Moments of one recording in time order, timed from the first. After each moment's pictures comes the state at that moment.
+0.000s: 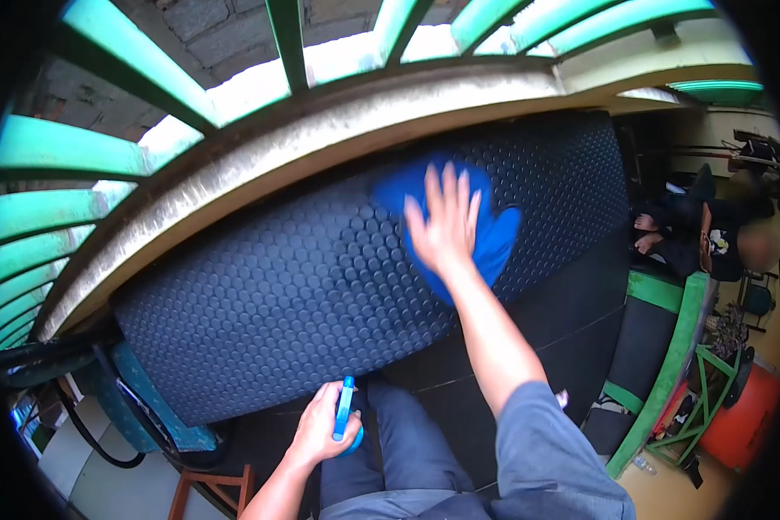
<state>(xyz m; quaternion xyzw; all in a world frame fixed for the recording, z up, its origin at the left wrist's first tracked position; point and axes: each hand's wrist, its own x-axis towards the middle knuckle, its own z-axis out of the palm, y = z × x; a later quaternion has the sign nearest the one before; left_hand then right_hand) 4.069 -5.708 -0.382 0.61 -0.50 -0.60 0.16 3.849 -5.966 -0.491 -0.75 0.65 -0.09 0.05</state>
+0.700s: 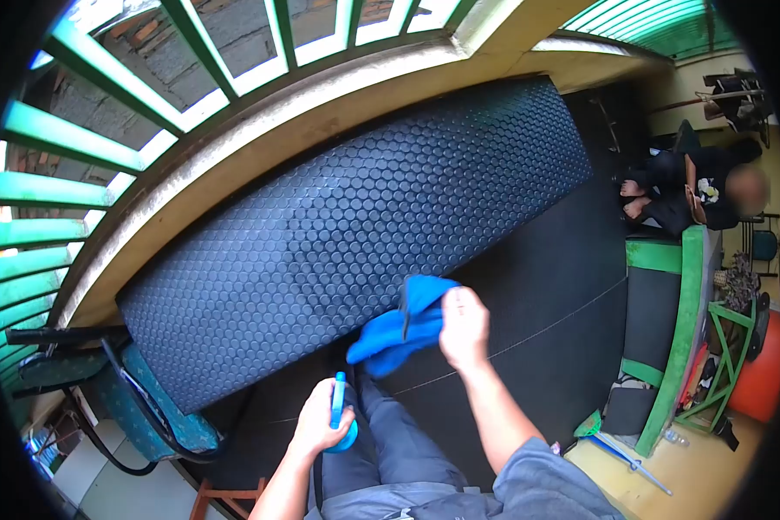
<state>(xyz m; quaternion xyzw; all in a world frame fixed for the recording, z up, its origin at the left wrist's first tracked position) 4.022 -5.639 -0.365 0.61 -0.54 -0.56 0.12 3.769 -5.771 -0.344 -0.49 0.73 -0.32 0.34</state>
